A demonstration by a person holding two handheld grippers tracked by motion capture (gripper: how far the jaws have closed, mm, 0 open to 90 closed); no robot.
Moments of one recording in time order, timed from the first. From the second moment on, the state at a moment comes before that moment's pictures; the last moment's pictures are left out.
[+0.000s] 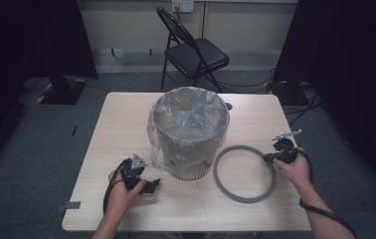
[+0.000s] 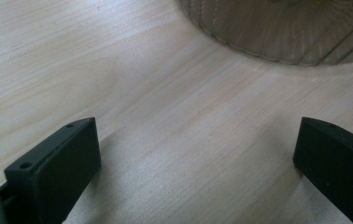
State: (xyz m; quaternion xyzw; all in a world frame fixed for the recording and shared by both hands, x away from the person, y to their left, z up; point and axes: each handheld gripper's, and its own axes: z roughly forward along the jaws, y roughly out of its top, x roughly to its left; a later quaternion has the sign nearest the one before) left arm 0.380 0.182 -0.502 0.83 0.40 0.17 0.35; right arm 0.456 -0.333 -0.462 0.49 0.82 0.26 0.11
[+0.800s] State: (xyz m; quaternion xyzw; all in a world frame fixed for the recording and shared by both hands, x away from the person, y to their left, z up) left arm 0.380 0.182 -0.502 0.83 0.40 0.17 0.35; right arm 0.467 -0.351 -0.376 0.50 0.81 0.30 0.08
